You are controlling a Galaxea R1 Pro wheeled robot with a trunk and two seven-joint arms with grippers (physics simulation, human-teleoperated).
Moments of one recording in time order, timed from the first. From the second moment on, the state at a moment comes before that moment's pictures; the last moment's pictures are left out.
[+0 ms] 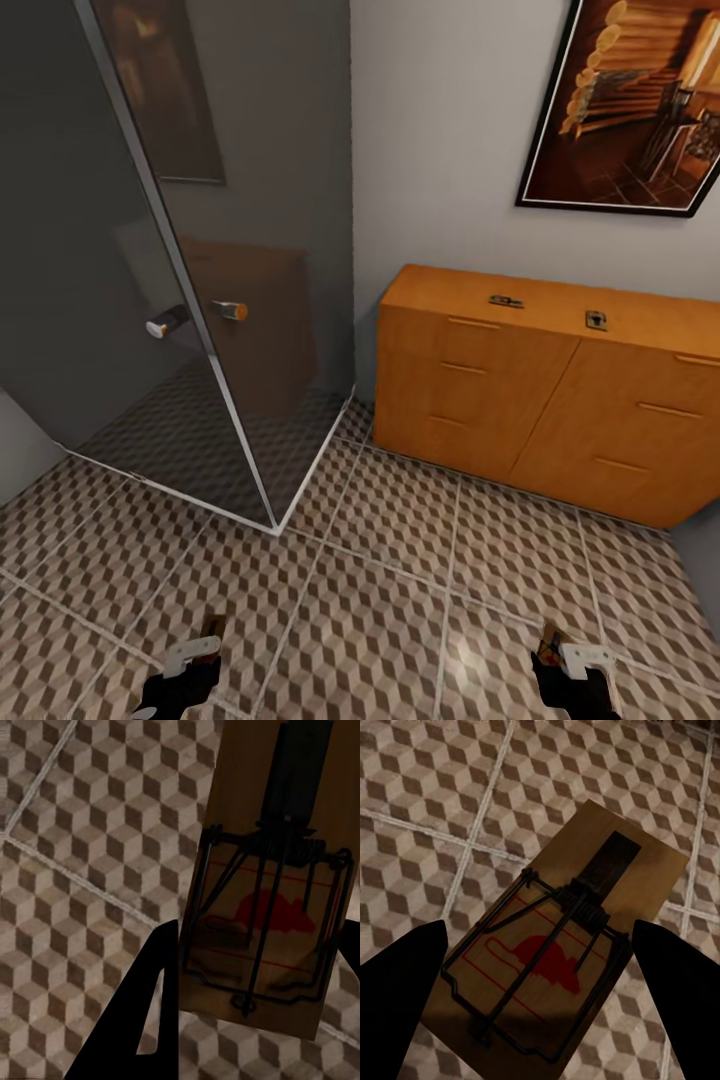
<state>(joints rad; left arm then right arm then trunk) -0.56 0.10 -0.05 0.08 0.21 -0.34 0.02 -0.27 -0.13 -0.26 -0.53 0.15 -0.17 0.09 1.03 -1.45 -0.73</state>
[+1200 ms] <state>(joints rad) -0.56 0.10 -0.05 0.08 0.21 -0.34 0.02 -0.27 -0.12 -0.26 -0.52 0.15 -0.22 0.06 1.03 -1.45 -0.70</state>
